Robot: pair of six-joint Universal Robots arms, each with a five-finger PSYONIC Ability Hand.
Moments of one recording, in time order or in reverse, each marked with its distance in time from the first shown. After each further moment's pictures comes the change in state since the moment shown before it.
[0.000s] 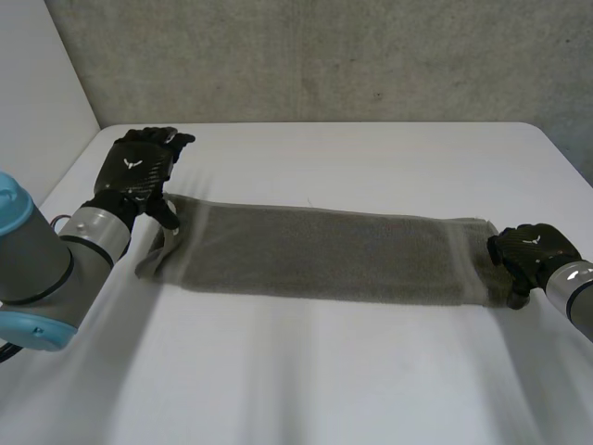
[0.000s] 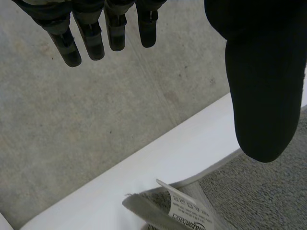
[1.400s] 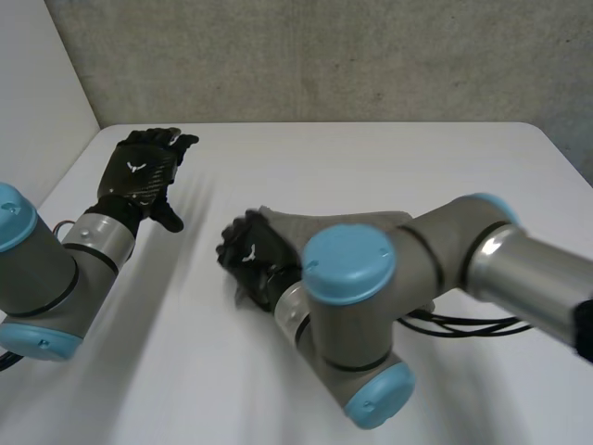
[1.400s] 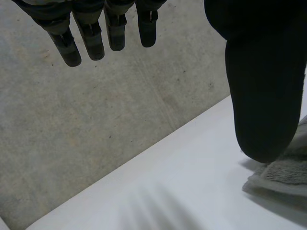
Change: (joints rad) left arm -0.028 0.026 -0.048 0.041 -0.024 0.000; right arm 0.876 0.333 -0.593 -0.007 0.180 -0.135; left_hand -0.004 -0.003 0.000 -0.002 -0.001; right_hand -0.300 -0.304 -0.301 -0.294 -0.333
